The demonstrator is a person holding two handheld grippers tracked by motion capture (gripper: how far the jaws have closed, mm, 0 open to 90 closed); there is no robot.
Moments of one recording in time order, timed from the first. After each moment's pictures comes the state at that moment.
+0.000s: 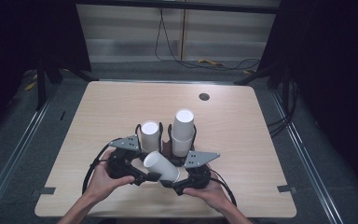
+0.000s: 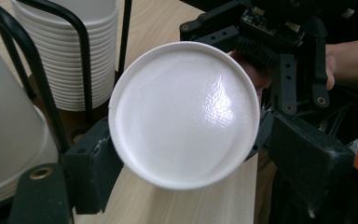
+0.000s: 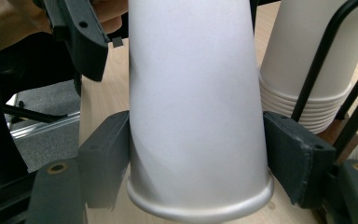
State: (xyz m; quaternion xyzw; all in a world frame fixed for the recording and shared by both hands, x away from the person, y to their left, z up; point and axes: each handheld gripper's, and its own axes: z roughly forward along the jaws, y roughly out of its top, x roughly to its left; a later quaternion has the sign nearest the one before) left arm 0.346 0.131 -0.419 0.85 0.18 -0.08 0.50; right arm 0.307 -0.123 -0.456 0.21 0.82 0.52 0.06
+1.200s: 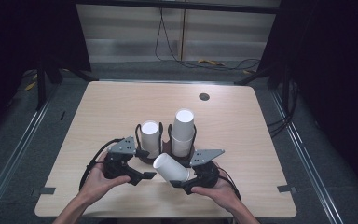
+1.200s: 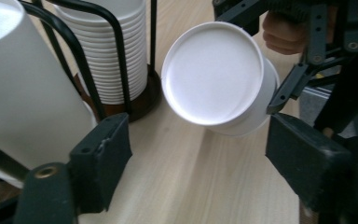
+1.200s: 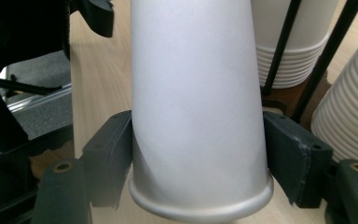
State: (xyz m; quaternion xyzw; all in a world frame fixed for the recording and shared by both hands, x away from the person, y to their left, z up) left arm 0.345 0.139 -0.421 0.87 0.15 0.00 0.48; right arm 0.308 -0.144 -0.448 0.23 0.86 0.46 0.05
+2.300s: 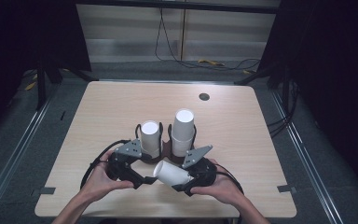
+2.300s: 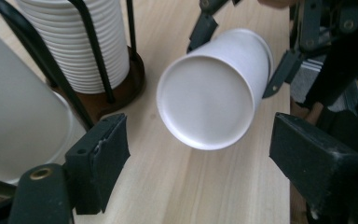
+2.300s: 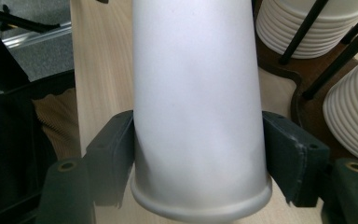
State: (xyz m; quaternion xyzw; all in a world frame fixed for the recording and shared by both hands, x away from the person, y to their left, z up) left arm 0.344 0.129 -0.420 0.89 0.12 -0.02 0.43; right arm 0.313 -0.133 -0.435 0.18 0.92 0.35 0.03
